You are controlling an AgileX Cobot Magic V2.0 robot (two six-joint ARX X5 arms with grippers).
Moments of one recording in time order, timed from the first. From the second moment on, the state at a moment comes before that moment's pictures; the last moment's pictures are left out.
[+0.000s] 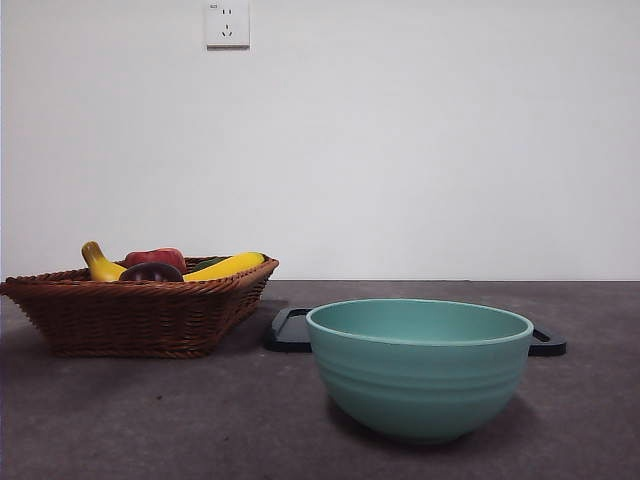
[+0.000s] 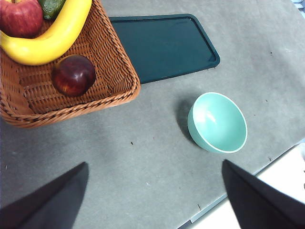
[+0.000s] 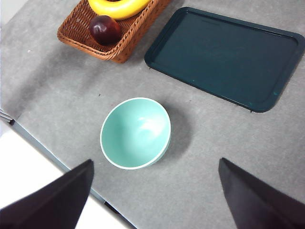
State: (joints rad) left arm -0.06 0.74 1.02 -1.08 0.57 0.07; right arm 0.15 0.75 1.05 -1.11 -0.53 -0.07
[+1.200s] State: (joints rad) left arm -0.31 1.47 1.32 -0.86 0.14 -0.01; right arm 0.15 0.75 1.05 -1.11 -0.53 -0.06
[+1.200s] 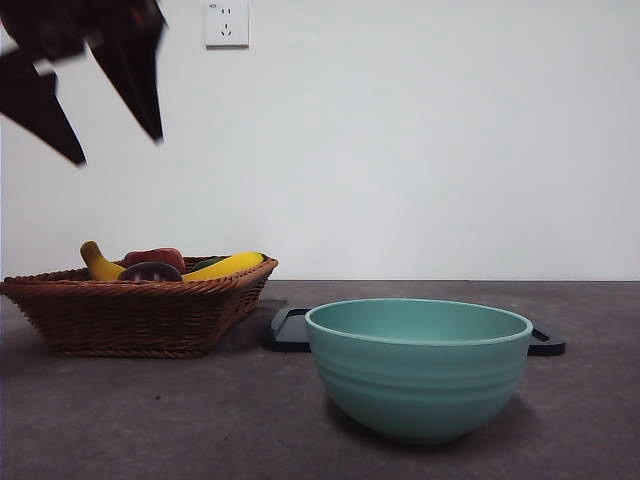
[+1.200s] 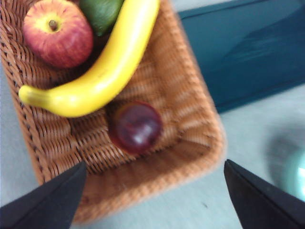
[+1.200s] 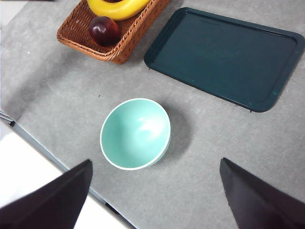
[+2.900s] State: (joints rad) left arm -0.34 1.80 1.33 -0.74 0.10 -0.01; right arm 0.15 0.75 1.05 -1.11 -0.53 -0.06
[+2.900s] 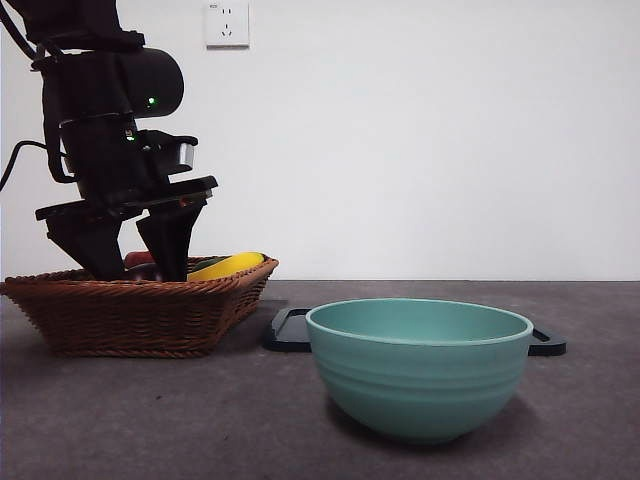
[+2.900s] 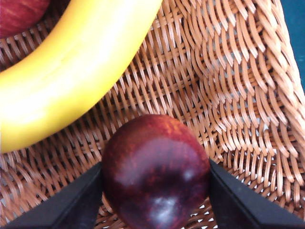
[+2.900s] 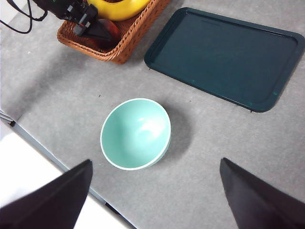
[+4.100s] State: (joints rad) left arm -0.86 1.59 1.38 -0.81 0.25 0.00; right arm 0.15 0.75 1.05 -1.11 -0.52 -0.06
